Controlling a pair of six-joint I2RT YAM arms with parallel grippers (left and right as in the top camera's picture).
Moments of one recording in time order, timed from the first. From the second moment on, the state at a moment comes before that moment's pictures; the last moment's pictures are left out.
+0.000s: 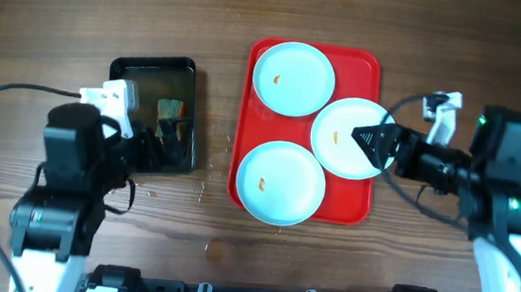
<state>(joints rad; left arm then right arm) -0.06 0.86 0.90 -0.75 0.26 -0.37 -0.07 1.06 1.00 -0.86 -0.75 0.28</state>
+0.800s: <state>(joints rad) -0.06 1.72 0.95 -0.63 0.00 -0.29 0.32 1.12 1.00 -0.92 -0.40 0.36</state>
